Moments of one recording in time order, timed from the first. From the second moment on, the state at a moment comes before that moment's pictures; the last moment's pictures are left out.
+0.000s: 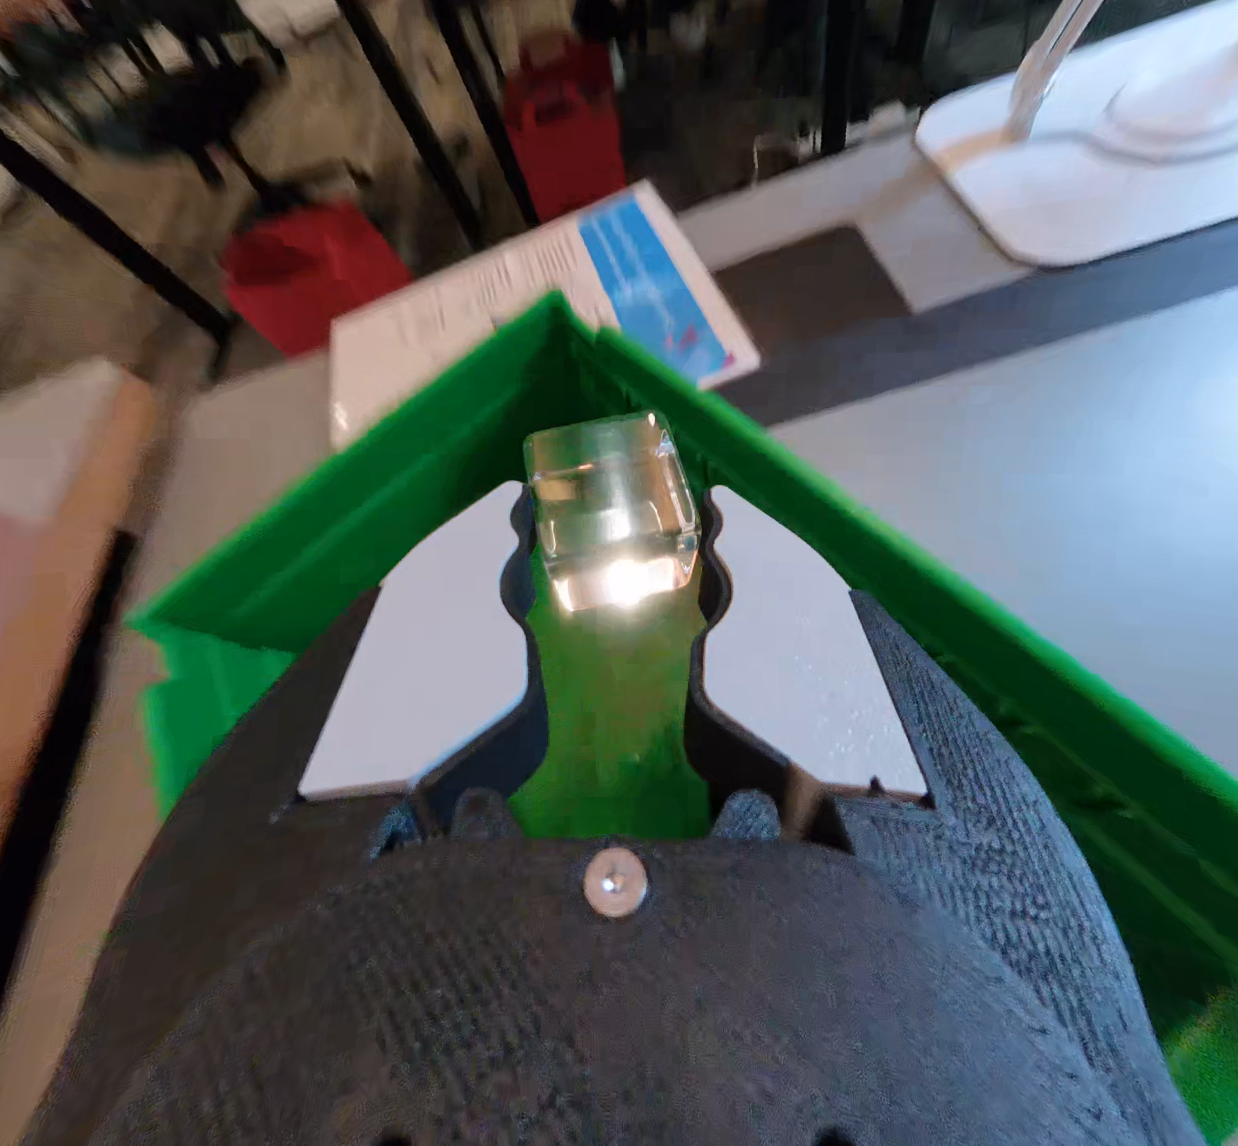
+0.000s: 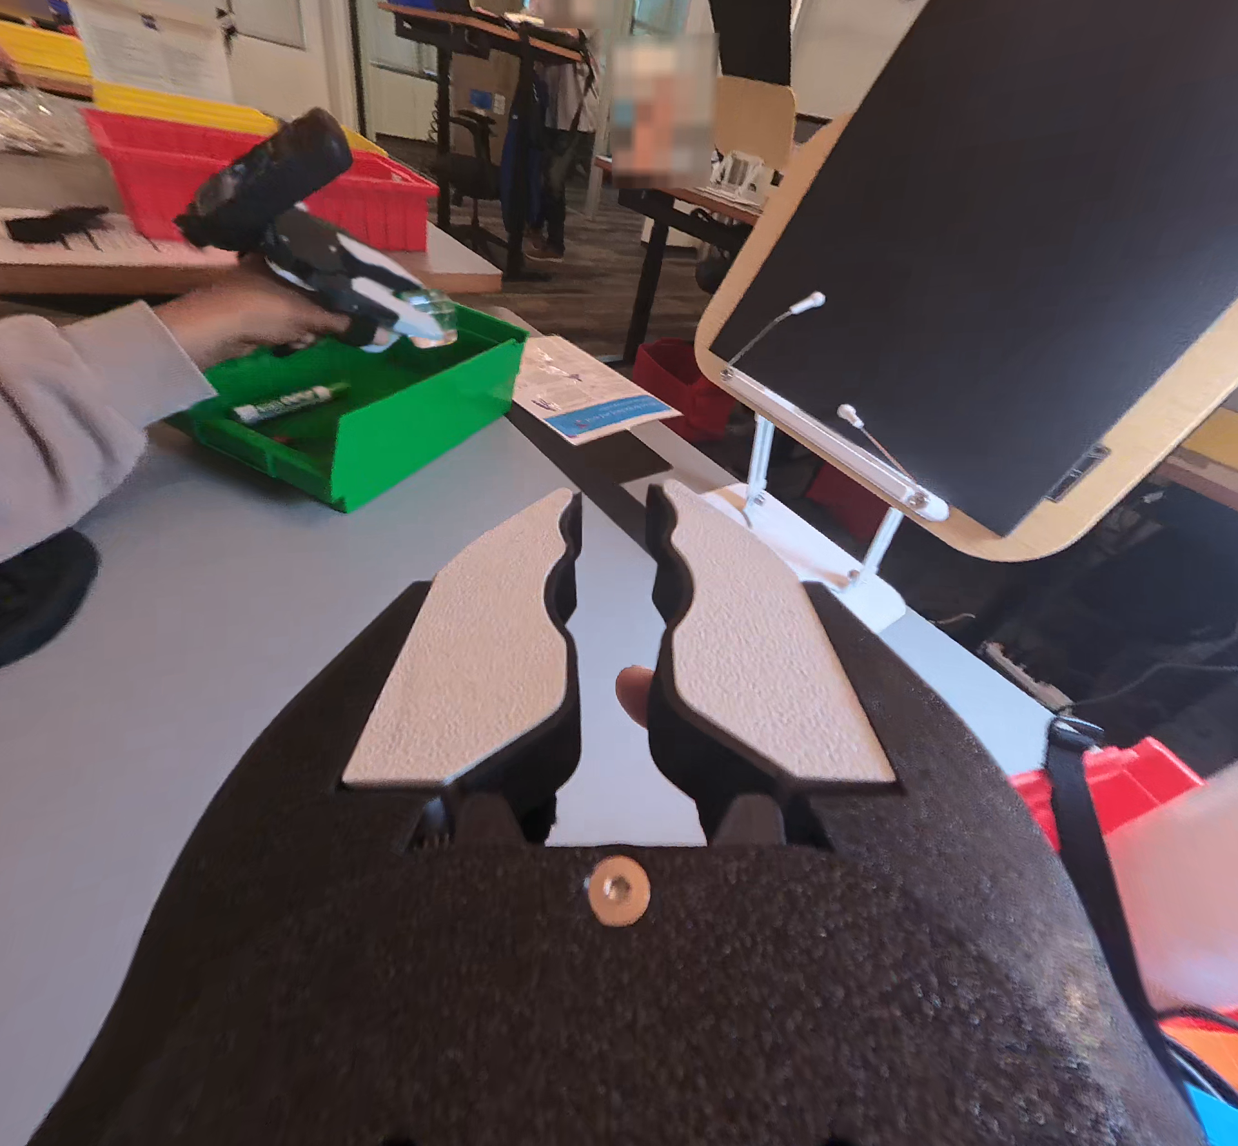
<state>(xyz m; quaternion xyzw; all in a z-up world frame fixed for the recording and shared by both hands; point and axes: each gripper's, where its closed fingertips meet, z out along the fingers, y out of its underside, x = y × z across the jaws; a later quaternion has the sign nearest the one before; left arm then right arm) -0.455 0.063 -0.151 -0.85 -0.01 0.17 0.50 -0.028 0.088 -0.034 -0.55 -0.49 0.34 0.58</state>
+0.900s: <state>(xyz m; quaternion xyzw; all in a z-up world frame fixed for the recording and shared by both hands) -0.105 0.021 0.002 -0.57 0.35 0.11 0.73 -0.067 0.013 -0.005 -0.49 -0.34 0.73 0.32</state>
